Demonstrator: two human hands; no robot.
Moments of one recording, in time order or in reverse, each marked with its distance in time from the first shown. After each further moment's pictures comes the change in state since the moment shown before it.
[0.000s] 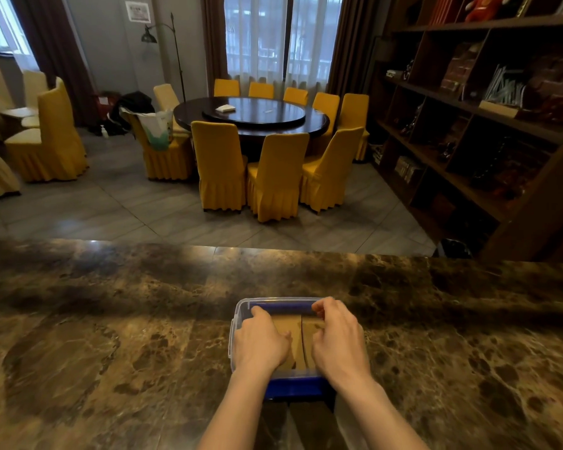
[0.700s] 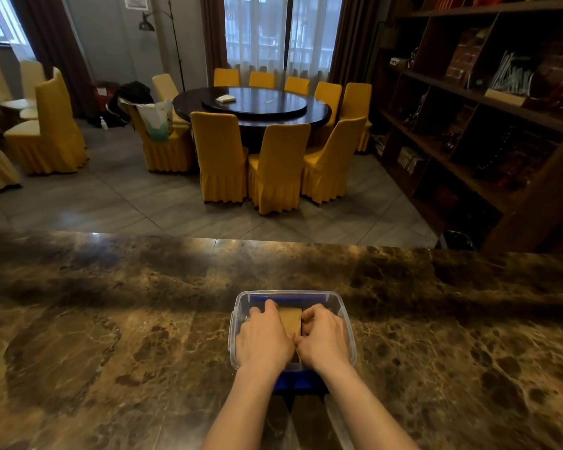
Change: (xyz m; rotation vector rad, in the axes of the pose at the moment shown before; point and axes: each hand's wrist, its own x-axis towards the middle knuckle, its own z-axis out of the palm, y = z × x) left_hand -0.010 0.002 0.009 0.147 0.037 0.115; right_hand 0.008 -0.006 0.035 0.029 -0.174 0.330
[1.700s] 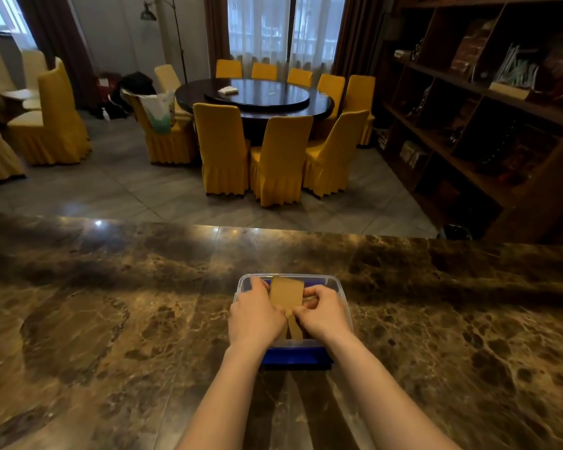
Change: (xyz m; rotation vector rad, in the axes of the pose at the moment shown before) left_hand -0.009 -0.013 -0.018 -0.281 0.089 -0.031; right_hand 0.003 0.004 -0.010 0.302 -0.133 0.004
